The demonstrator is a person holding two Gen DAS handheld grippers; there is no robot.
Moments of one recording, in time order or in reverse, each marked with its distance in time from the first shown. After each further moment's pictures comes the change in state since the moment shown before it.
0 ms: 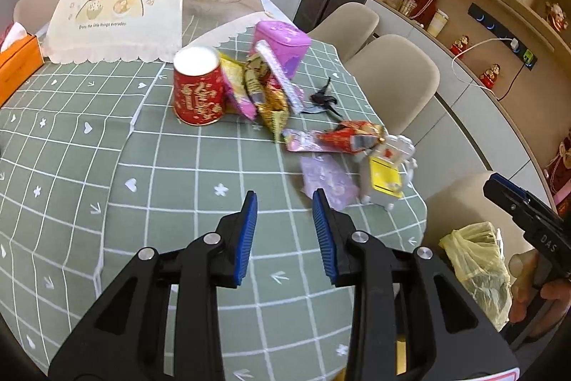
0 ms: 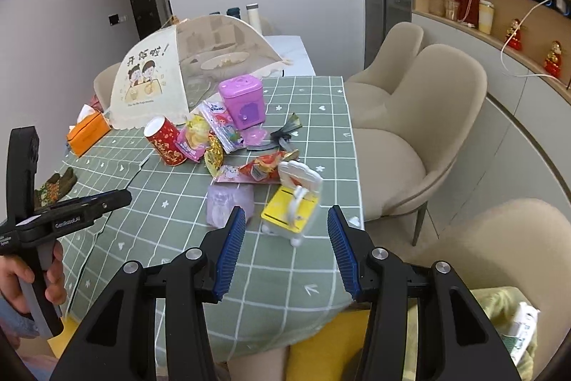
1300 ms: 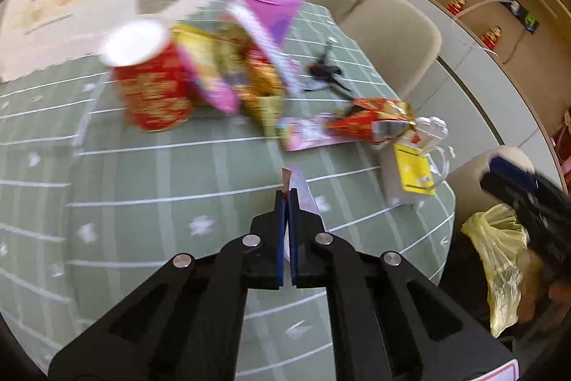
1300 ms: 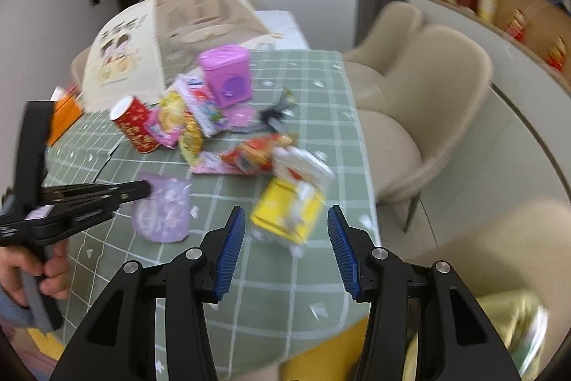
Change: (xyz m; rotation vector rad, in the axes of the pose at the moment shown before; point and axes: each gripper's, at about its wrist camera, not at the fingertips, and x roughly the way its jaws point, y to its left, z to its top) left arm 0.071 0.005 0.021 0.093 0.134 -0.014; right arm 0.067 0.024 0.018 -0.075 0.078 -0.044
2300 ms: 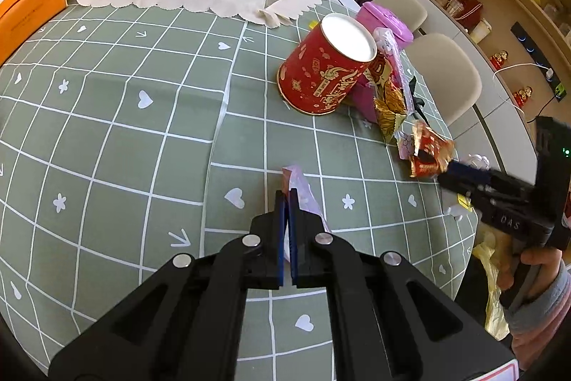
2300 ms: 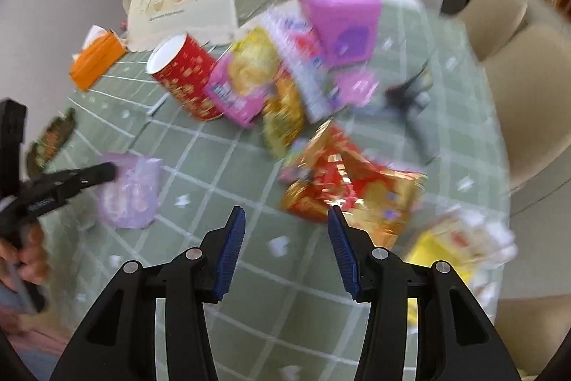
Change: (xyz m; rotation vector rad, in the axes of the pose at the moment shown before) left arm -0.036 0.113 -0.019 -0.226 -0.001 0.026; right arm 0.090 0.070 0.032 -0.163 0.192 0.152
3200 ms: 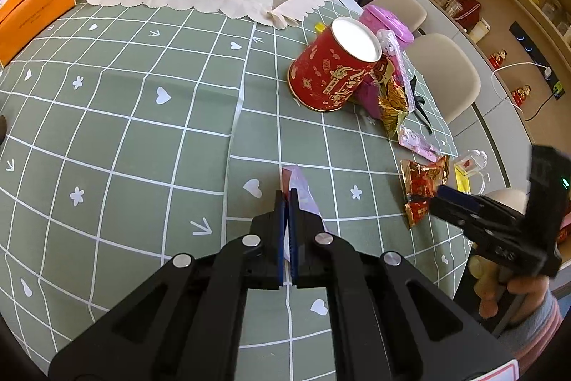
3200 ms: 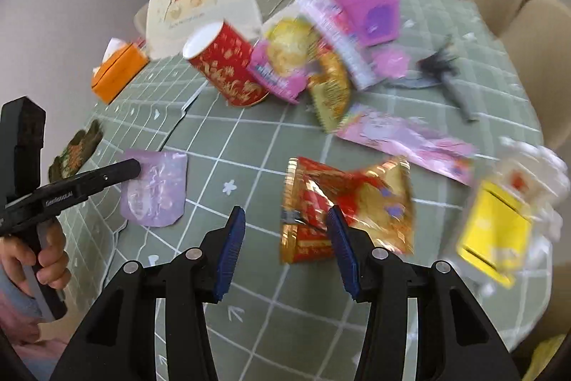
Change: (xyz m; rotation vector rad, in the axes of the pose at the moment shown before) left arm -0.013 0.011 -0.004 0.010 -0.003 0.001; right arm -0.005 0.020 -0.039 0.135 -0.071 0.122
